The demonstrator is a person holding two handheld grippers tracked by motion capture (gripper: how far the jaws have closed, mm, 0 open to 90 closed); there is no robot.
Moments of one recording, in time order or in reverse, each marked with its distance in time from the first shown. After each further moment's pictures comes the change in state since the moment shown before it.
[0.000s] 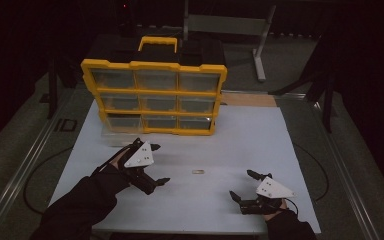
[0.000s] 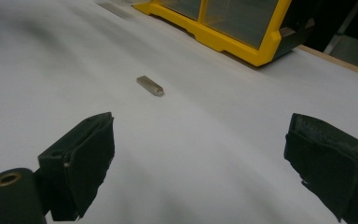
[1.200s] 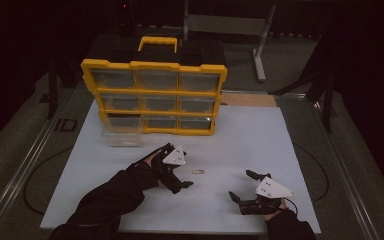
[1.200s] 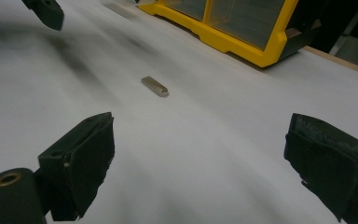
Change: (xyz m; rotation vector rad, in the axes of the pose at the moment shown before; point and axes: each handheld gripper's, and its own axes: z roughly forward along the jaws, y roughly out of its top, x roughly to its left) left arm -0.002 0.006 0.093 0.088 -0.145 -0.011; right arm 0.000 0.000 0.001 0.003 0.018 -0.015
